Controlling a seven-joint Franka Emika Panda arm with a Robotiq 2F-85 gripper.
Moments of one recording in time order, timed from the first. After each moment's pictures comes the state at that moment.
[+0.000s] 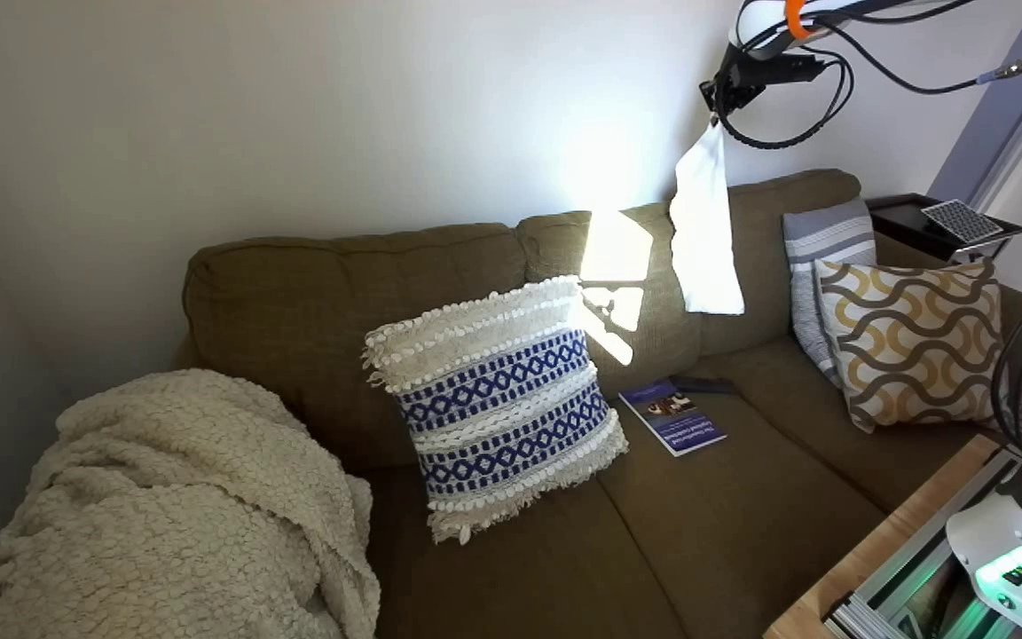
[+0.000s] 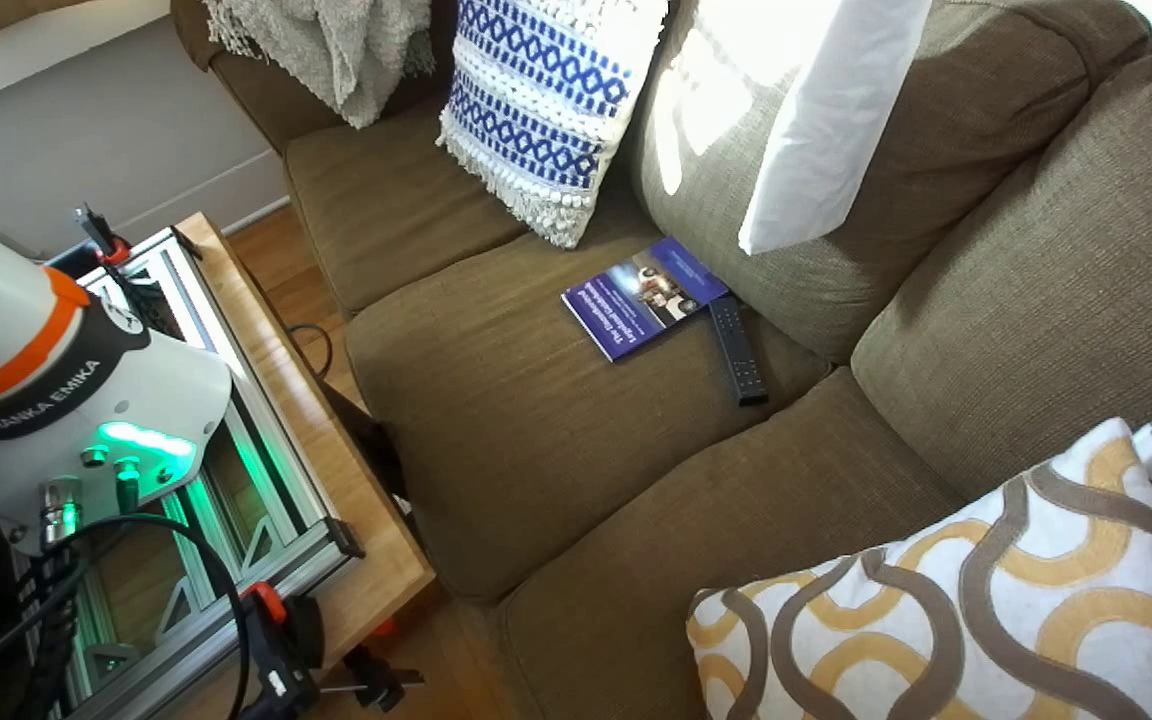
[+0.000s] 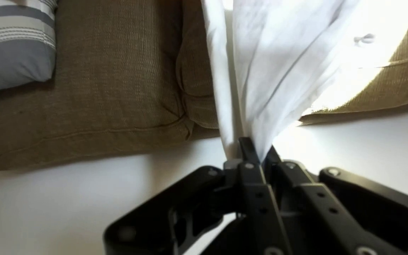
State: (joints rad) arm -0.07 0.34 -0.14 -1.51 -0.24 2.29 0.31
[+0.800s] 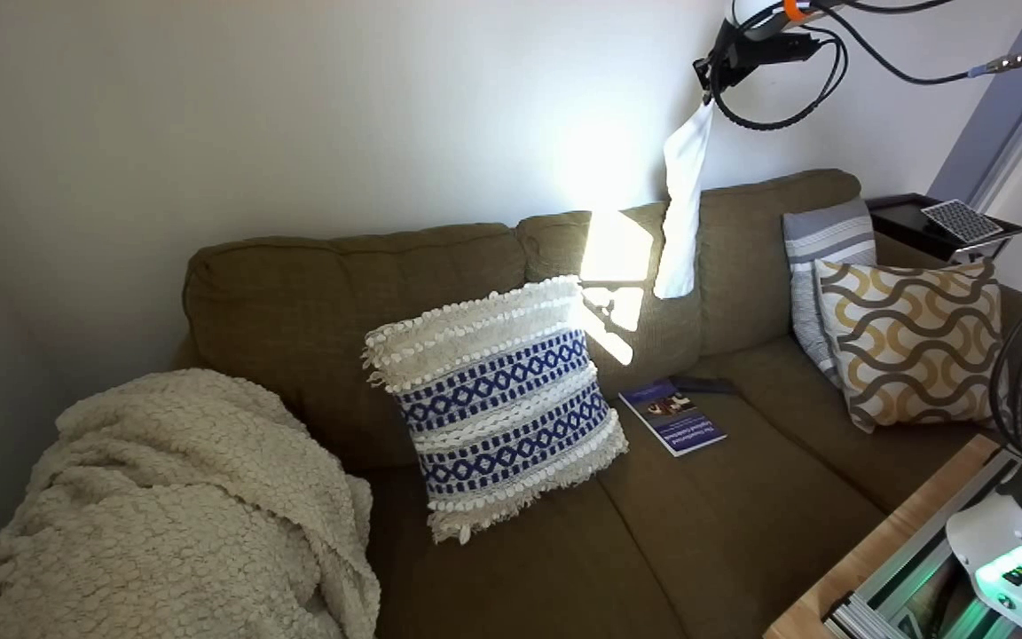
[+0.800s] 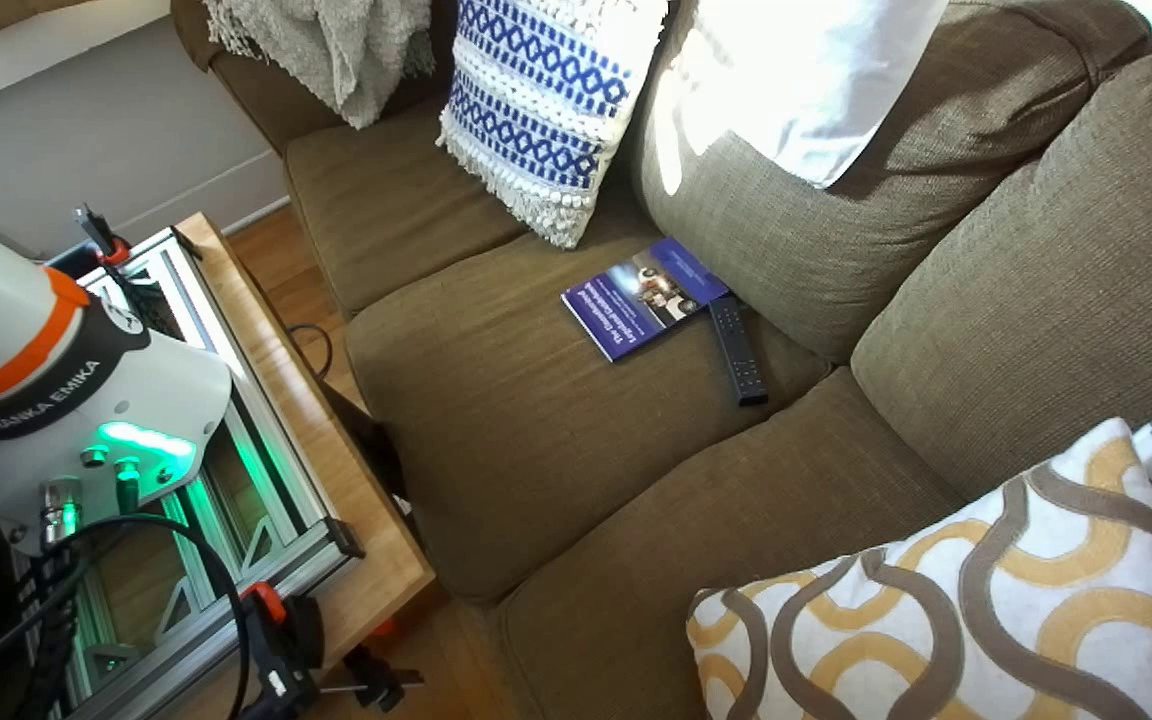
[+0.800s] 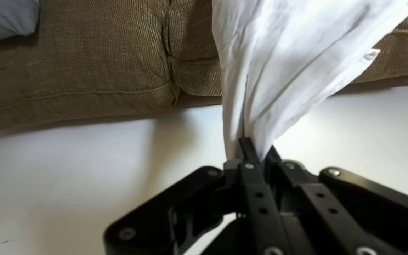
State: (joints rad) arm -0.06 0.36 -0.13 -1.42 -0.23 2.29 0.26
